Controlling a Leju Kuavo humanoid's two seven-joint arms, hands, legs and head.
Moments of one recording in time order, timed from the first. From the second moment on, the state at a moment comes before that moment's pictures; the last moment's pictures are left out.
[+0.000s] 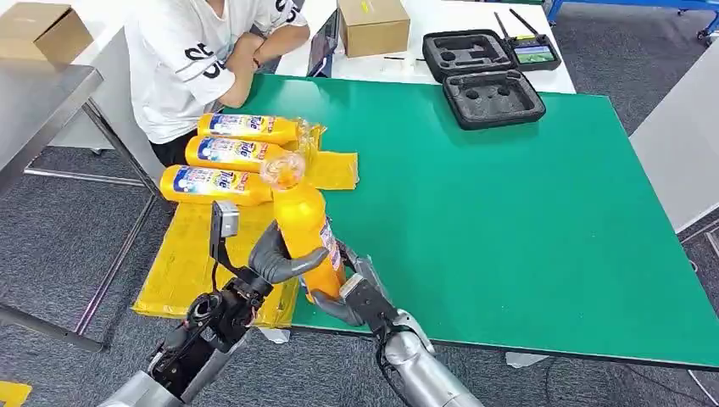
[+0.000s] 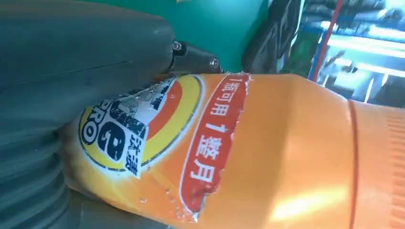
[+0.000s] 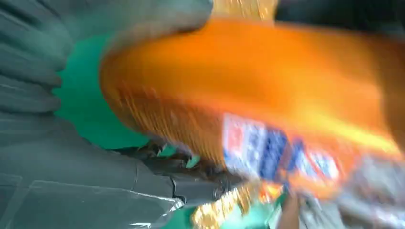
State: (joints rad) left arm -0.35 0.03 -0.51 -1.21 0.53 -0.27 -0.36; right arm -0.38 0.26 0.50 -0.67 0.41 -0.20 -0.67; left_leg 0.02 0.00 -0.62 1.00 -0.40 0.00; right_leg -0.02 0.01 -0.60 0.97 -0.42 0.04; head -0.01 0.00
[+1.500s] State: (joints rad) left arm -0.39 0.21 -0.40 -1.08 -0.91 0.17 -0.22; right arm -0.18 0.14 0.62 -1.55 0.09 -0.55 -0.70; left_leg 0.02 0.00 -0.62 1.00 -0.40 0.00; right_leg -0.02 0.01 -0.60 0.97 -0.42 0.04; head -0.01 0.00
